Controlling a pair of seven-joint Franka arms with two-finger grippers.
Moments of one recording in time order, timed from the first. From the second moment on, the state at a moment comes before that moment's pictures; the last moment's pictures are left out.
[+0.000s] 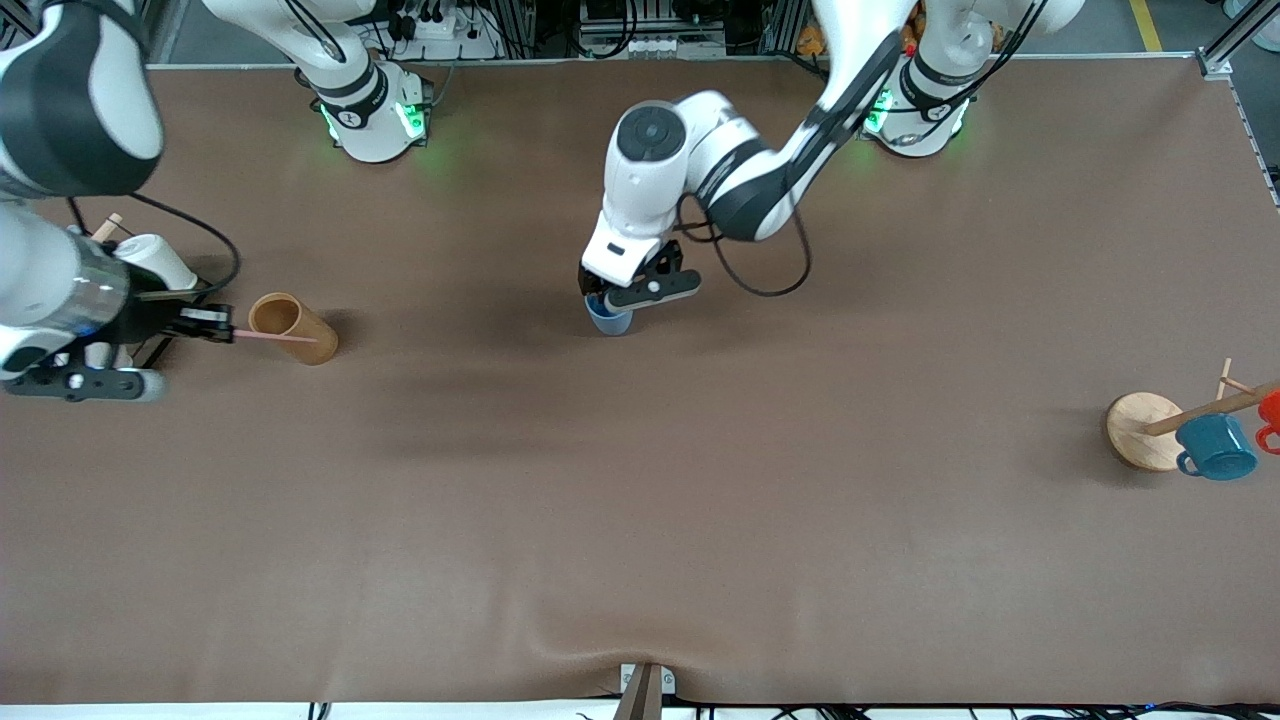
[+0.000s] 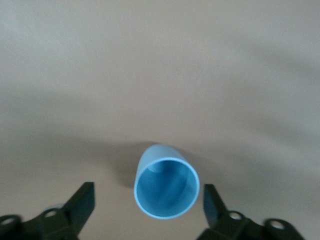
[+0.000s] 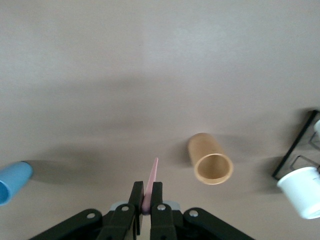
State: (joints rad) left arm -0.64 0.43 -0.27 -1.69 0.08 2.24 -1.25; right arm 0.09 0.25 0.02 -1.41 0.04 1.49 0.20
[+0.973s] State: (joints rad) left arm -0.29 0.13 -0.26 -1.65 0.09 1.90 -0.86; right arm 0.55 0.38 0.04 -1.41 0.20 1.73 1.04
